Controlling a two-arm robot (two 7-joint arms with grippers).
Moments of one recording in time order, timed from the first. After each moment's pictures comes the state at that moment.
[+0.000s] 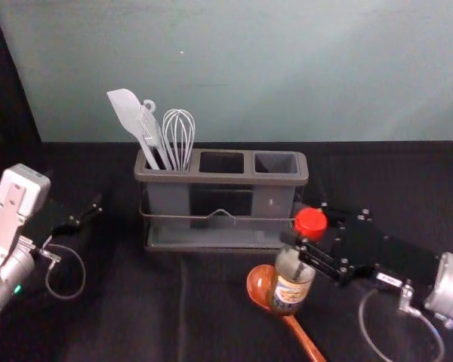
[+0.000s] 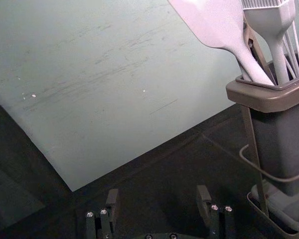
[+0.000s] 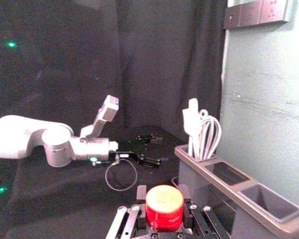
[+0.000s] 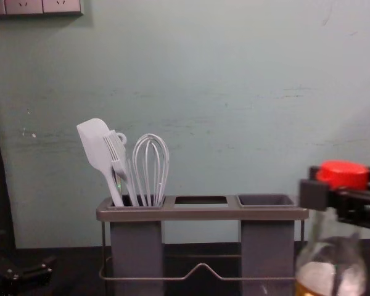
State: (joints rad) left arm -0.20 0.60 0.45 -1.41 -0.25 -0.12 0.03; right arm 0.01 0.77 -0.33 -1.88 0.65 -0.08 0.61
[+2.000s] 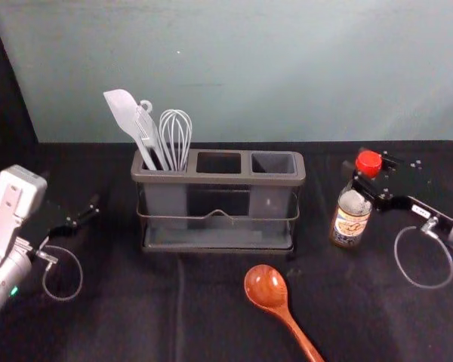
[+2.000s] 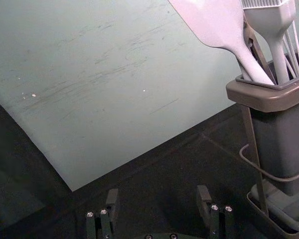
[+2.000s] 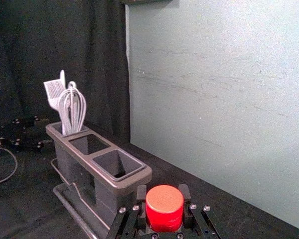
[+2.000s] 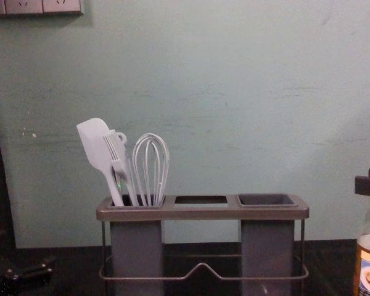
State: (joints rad) left arm -0.20 0.60 0.45 -1.41 -0.25 -0.12 0.03; right arm 0.19 0.65 -0.24 -1.56 0.55 -0.02 0.54
